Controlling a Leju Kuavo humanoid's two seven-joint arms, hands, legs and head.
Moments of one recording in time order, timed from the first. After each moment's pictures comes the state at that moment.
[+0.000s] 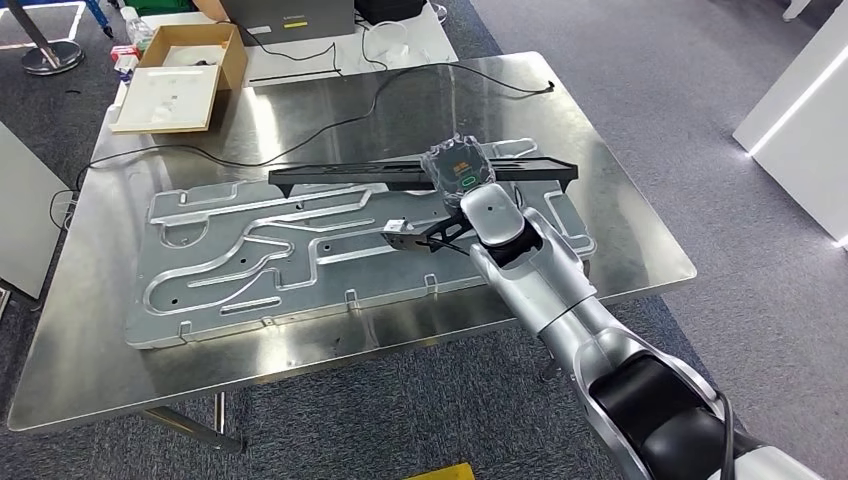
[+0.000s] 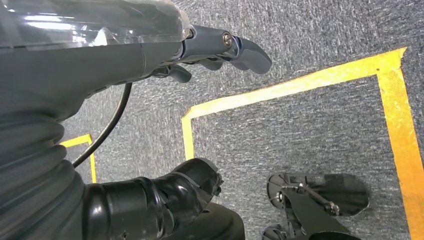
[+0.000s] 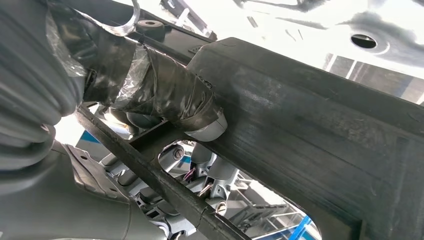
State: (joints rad) left arm -0.16 -0.15 -1.56 0.01 1.33 0.50 -0.28; right arm -0.80 -0.06 0.28 -0.99 1.52 0.38 0.00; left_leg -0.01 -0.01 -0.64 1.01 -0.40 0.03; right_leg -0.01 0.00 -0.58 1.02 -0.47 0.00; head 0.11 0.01
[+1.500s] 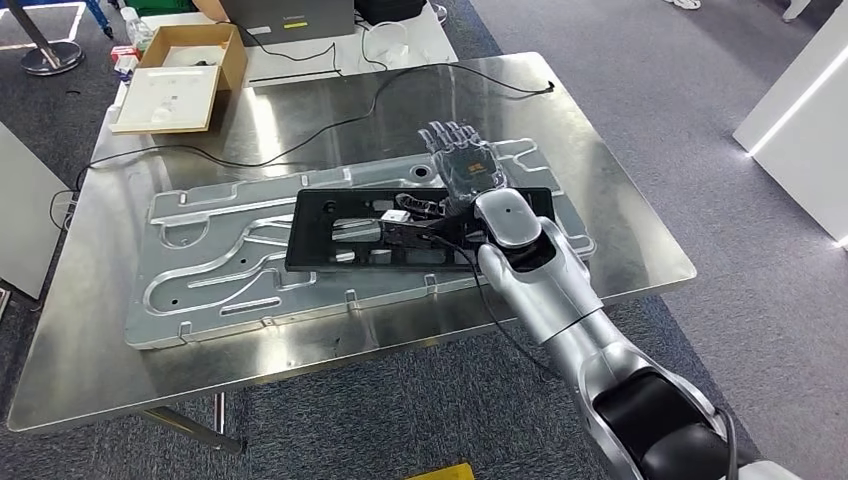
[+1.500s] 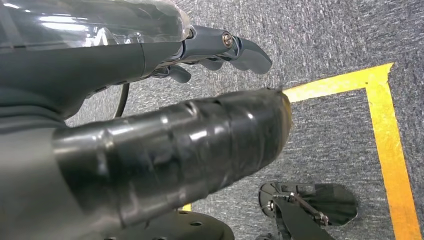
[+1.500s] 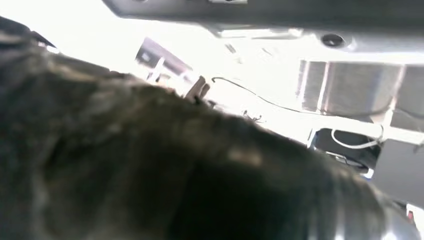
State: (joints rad) left arm -0.16 -0.15 -1.56 0.01 1.34 0.52 -0.31; right arm -0.73 -0.04 0.19 -1.09 1.33 0.37 0.01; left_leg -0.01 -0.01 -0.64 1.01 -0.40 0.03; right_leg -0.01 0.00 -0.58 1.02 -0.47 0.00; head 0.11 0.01
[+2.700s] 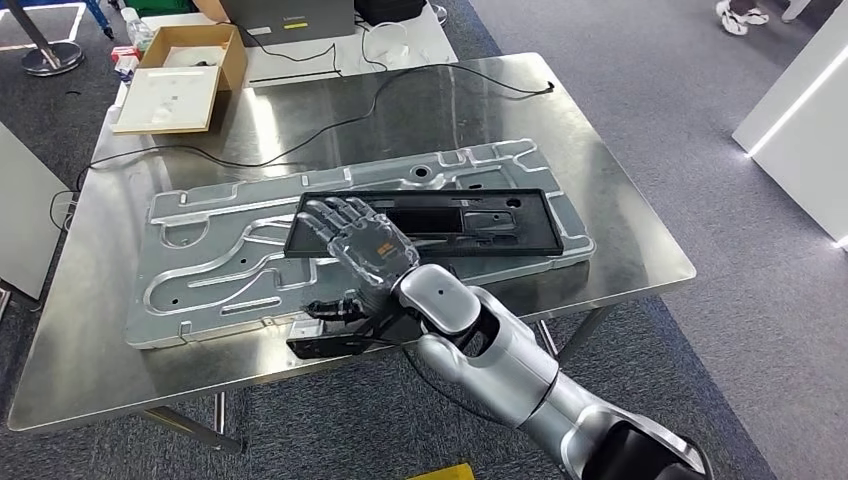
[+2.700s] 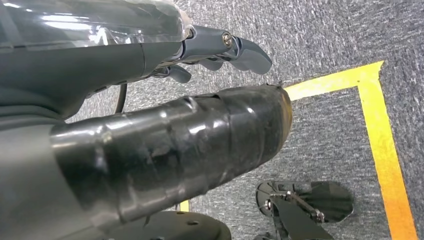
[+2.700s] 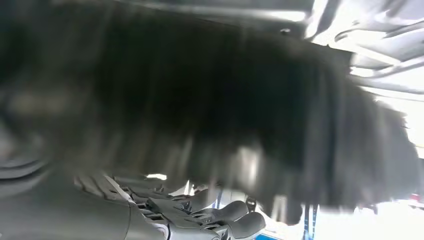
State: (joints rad) left arm -0.16 -0.14 -1.56 0.01 1.32 0.51 -0.32; right arm -0.57 0.01 0.52 -1.34 1.12 0.35 -0.02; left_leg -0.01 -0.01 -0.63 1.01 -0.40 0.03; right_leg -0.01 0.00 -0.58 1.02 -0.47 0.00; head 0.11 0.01
